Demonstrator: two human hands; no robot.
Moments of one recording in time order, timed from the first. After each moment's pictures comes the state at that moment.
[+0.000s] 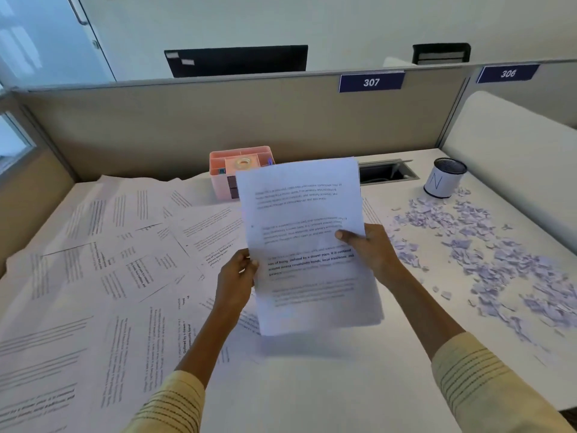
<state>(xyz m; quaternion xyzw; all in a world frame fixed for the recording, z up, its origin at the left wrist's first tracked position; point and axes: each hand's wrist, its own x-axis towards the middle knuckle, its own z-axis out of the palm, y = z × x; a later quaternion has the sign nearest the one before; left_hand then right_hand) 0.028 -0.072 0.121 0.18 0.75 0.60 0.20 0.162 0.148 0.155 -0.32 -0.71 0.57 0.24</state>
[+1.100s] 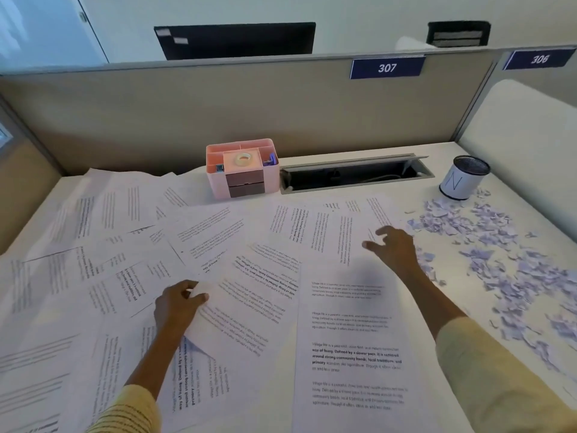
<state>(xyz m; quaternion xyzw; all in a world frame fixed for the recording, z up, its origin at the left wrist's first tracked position) -0.061 -0.124 0.083 0.07 0.92 0.36 0.13 0.136 0.229 0.109 -0.49 -0.80 0.33 0.11</state>
